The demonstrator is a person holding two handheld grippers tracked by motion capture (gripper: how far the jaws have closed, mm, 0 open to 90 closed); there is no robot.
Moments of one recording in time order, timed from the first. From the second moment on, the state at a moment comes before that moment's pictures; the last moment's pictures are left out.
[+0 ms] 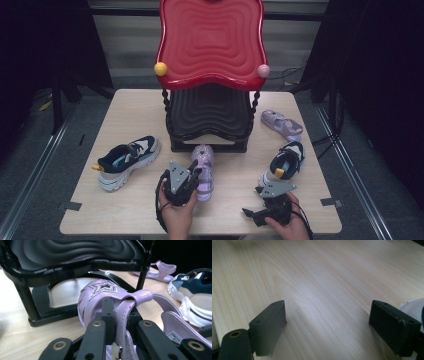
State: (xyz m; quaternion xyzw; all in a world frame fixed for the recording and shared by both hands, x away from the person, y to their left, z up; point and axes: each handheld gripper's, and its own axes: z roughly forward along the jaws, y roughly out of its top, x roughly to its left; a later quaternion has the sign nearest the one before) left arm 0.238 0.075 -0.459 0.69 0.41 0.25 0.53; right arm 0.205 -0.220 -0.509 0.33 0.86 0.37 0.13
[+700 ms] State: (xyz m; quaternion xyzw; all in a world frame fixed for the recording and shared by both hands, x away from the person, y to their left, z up) left arm 0.241 0.079 -0.422 0.68 0.40 0.27 0.55; right arm 0.205 -0.220 -0.509 0.33 0.86 0.37 0.13
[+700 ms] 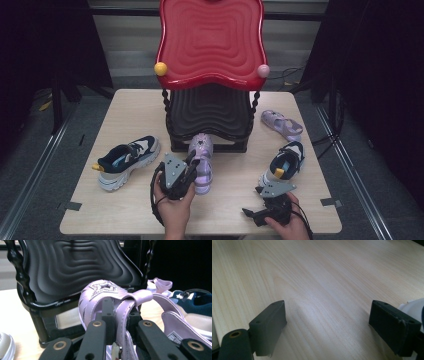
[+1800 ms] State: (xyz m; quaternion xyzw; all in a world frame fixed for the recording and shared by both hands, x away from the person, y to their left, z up) left arm 0.271 0.066 -0.377 0.66 0.39 0.31 0.56; right arm 0.205 -0.221 -0.509 0.33 0.86 0.37 0.13
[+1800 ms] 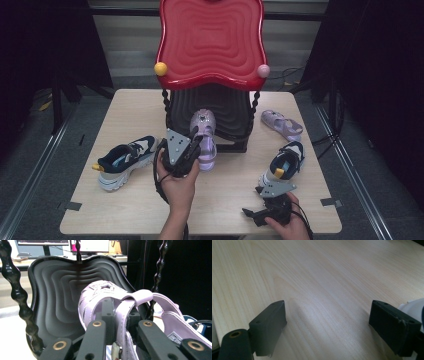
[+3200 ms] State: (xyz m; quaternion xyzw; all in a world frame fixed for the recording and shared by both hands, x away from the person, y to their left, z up) left arm 0.314 0.054 -0.368 0.63 0.40 0.34 0.57; right arm 0.205 -0.220 -0.509 0.33 0.86 0.37 0.13
